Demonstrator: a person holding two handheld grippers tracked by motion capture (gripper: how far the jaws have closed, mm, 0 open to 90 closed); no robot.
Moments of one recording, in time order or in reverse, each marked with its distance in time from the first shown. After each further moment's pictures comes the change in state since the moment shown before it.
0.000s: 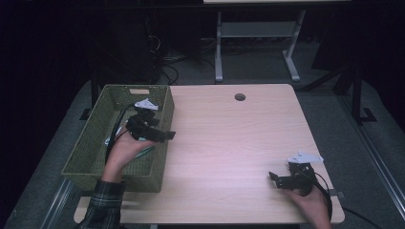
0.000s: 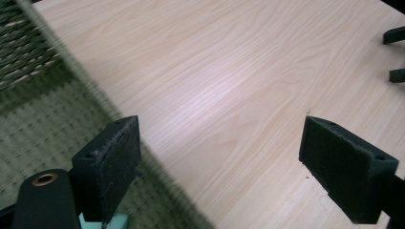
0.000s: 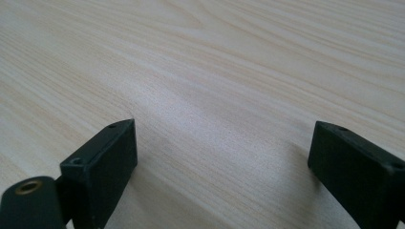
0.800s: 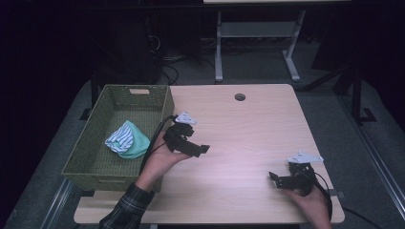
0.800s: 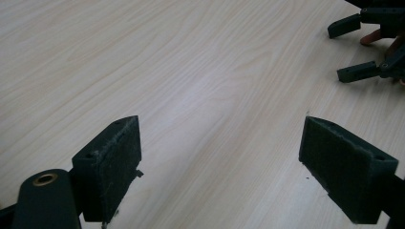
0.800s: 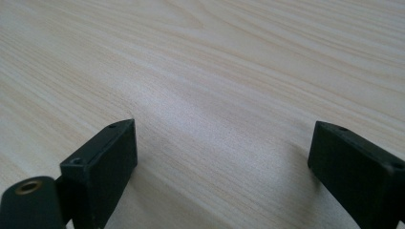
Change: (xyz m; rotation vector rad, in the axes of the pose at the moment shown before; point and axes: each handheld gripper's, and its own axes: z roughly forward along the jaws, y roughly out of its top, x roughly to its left) left arm -0.076 0.008 0.065 -0.010 -0.097 0.094; right arm 0.000 0.000 0.000 0.000 0.000 -0.001
